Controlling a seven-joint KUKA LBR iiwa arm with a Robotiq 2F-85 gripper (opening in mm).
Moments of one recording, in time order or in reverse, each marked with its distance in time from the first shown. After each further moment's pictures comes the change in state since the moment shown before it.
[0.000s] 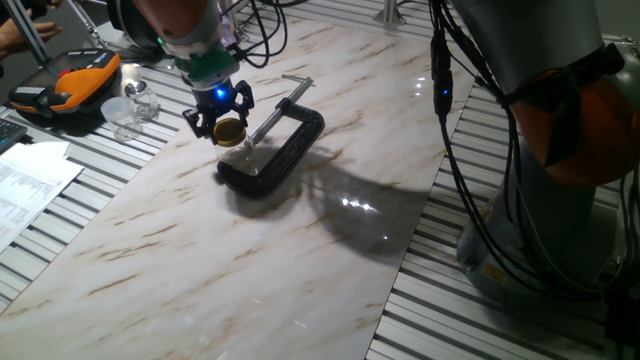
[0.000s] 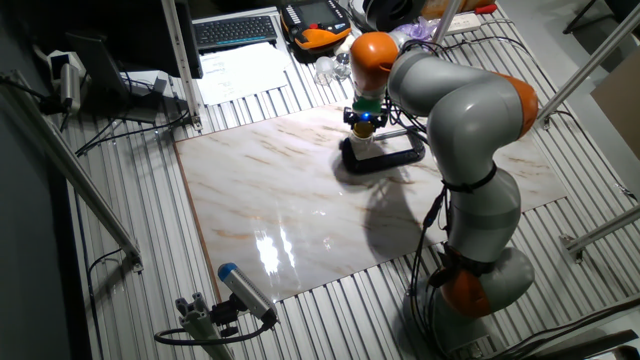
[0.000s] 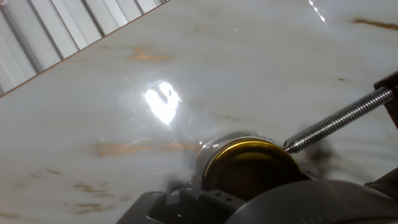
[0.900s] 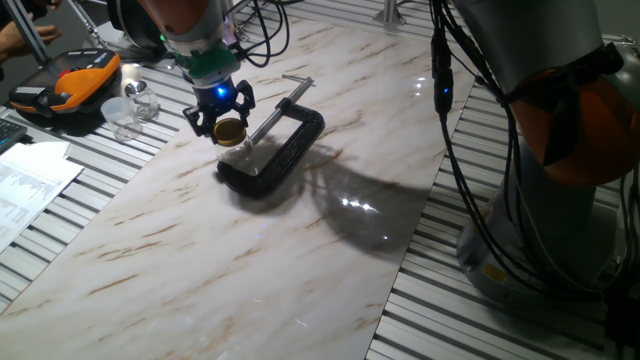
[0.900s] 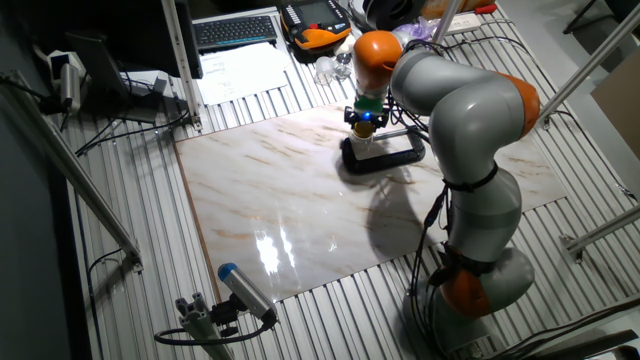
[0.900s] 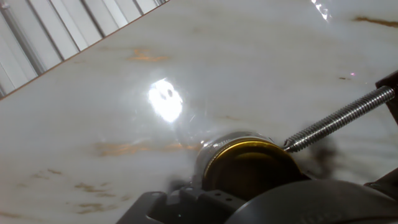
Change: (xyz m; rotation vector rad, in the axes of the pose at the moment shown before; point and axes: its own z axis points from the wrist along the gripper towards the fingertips) arm 0.000 -0.001 0.000 -0.010 0.001 0.007
